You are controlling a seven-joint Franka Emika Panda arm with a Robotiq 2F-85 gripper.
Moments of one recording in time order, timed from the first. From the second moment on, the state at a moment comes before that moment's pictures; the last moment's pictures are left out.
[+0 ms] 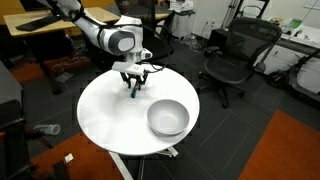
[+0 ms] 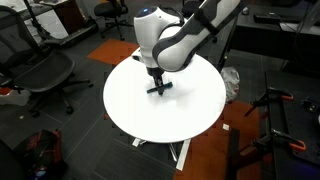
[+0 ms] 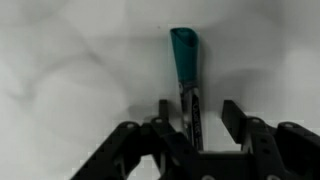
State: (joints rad) arm -0.01 0.83 0.07 -1.64 -0.15 2.43 -0.50
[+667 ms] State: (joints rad) arm -0.02 0.83 0.07 -1.62 -0.15 2.43 -0.47
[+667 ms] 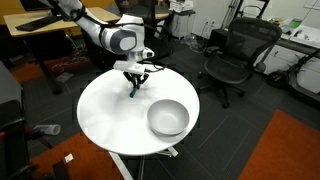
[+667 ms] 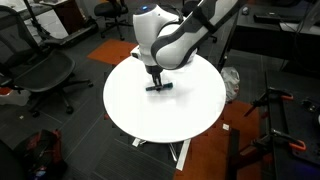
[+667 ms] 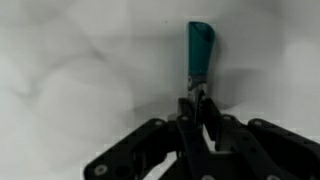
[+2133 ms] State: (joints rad) arm 0.03 0.97 -0.11 -1.27 -0.05 2.38 0.33
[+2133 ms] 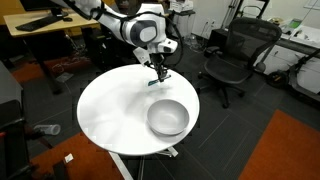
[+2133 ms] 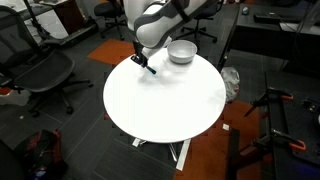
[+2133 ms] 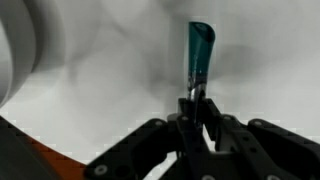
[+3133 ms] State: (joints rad) arm 0.00 1.06 -0.13 -1.13 0.00 2.27 0.42
